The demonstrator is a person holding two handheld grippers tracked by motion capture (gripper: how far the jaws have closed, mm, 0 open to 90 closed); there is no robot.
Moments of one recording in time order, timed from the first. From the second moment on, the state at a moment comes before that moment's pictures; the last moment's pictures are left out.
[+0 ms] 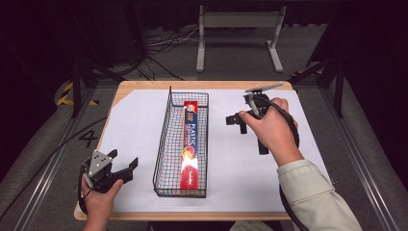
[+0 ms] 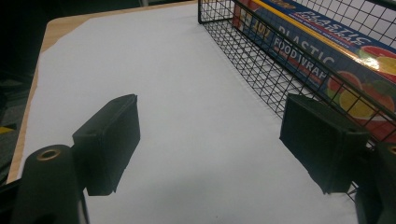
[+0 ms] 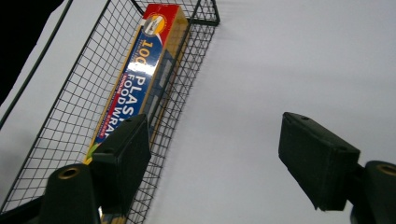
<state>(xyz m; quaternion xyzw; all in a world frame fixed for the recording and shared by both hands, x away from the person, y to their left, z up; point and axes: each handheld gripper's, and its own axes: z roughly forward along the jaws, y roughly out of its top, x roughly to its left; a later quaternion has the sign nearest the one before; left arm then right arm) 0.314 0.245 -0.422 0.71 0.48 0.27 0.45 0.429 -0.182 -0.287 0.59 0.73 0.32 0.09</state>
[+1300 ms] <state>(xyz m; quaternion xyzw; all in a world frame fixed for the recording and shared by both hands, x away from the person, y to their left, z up) 0.314 0.244 -0.424 0.71 0.47 0.27 0.44 0.387 -0.273 -0.366 0.52 0.75 0.37 0.14</state>
